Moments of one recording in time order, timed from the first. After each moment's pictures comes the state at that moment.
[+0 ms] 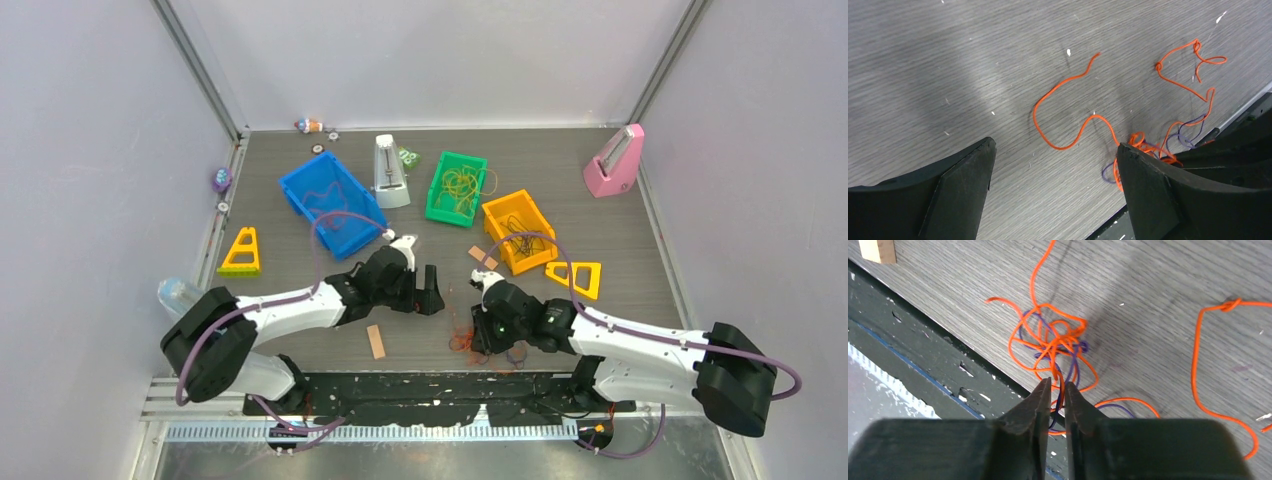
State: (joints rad) left arm -0.85 1.36 0.62 0.01 0.06 -0.64; right arm 0.99 1.04 0.47 -0.37 -0.06 0.62
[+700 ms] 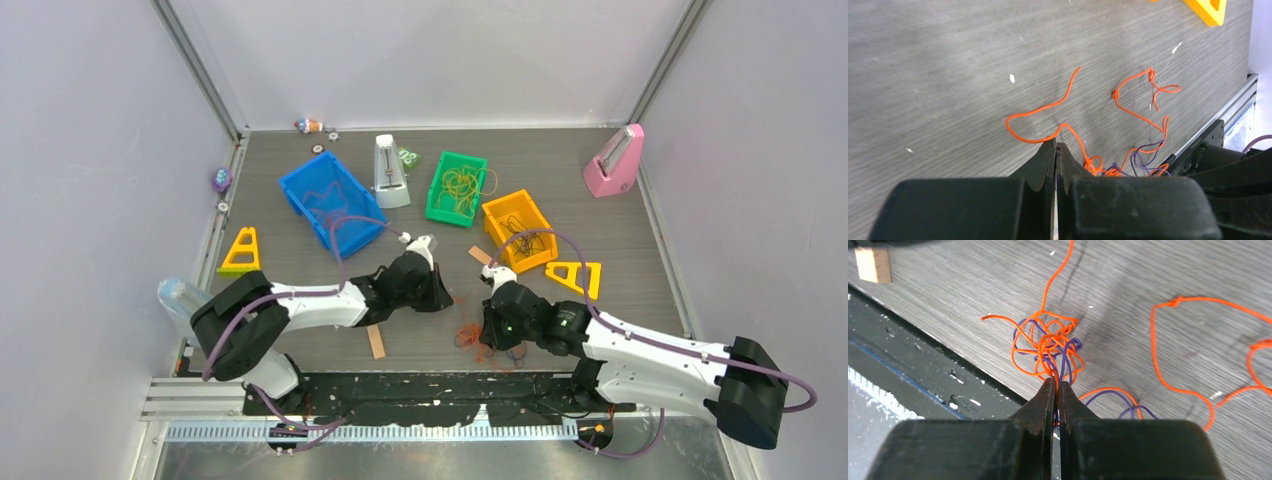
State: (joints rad) left arm -0.96 1.56 0.68 0.21 0.00 -0.86; right arm 1.00 0.95 0.47 -0.43 0.03 0.63
